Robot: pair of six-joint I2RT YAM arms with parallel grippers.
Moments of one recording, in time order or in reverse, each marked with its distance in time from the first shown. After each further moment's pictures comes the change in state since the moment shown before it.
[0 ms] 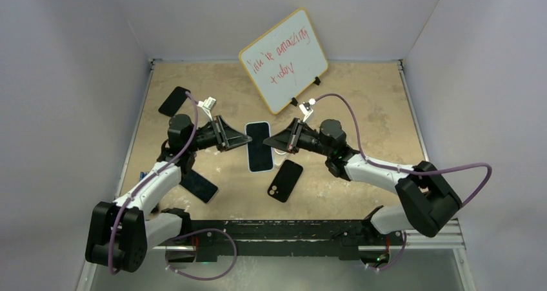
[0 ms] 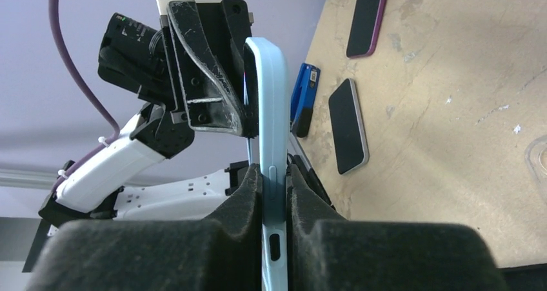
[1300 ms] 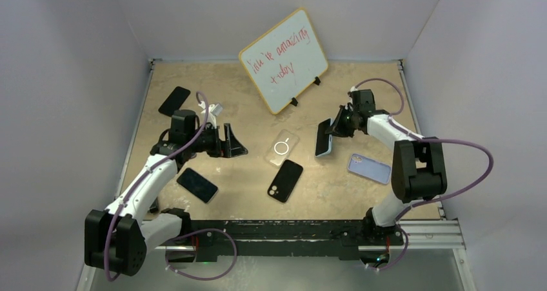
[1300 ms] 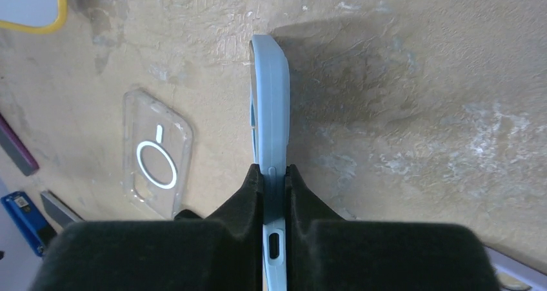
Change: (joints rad) left arm 0.001 -0.024 0.185 -0.735 -0.216 0.712; right arm -0.538 0.236 0.386 -1.041 0.226 -0.661
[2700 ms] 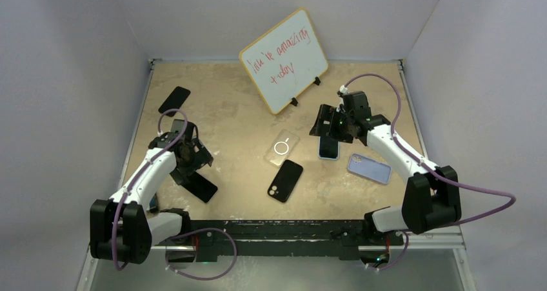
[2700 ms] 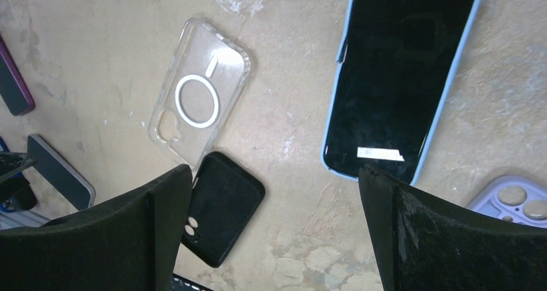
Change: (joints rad) left arm 0.084 0.079 0.028 -0.501 -0.822 -0.444; right arm 0.138 -0.225 -0.018 -0.138 0.089 -0.035
